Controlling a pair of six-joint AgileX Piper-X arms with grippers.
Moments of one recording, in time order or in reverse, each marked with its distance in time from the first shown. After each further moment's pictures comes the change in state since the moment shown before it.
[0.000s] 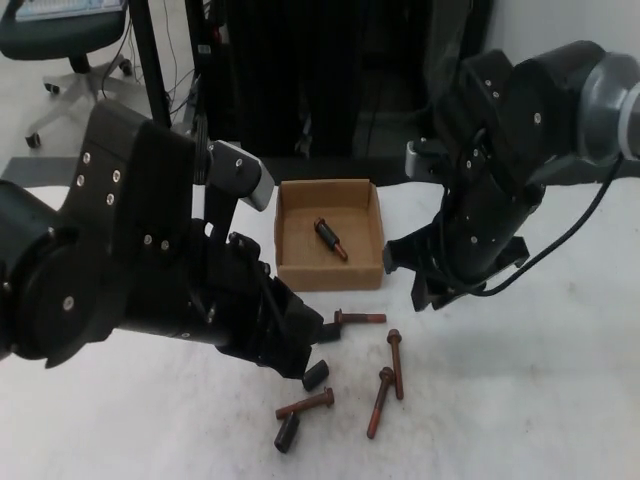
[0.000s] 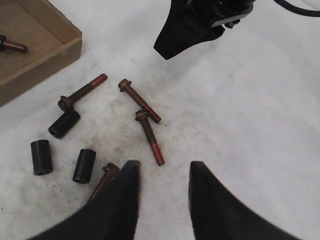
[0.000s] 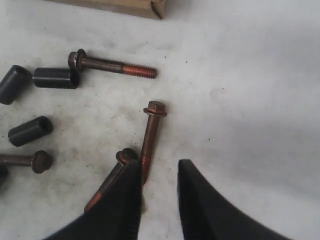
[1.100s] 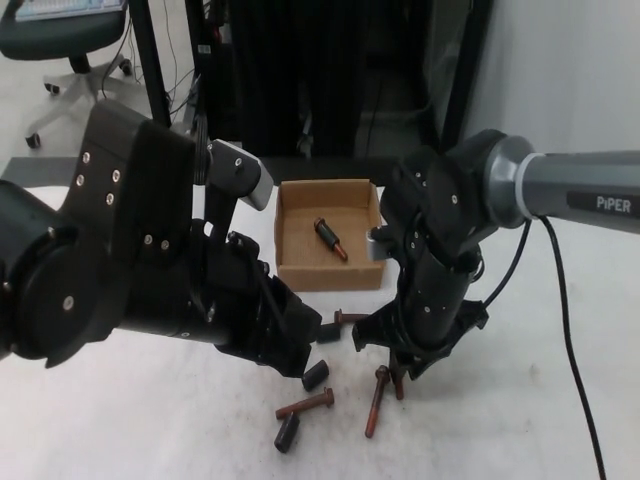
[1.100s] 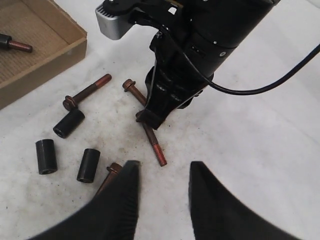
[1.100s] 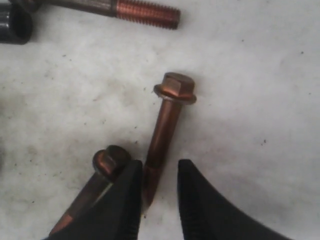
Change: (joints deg) left arm 0.0 0.0 0.0 0.0 -0.5 0.0; right arm 4.8 11.5 0.0 -0.8 1.6 0.8
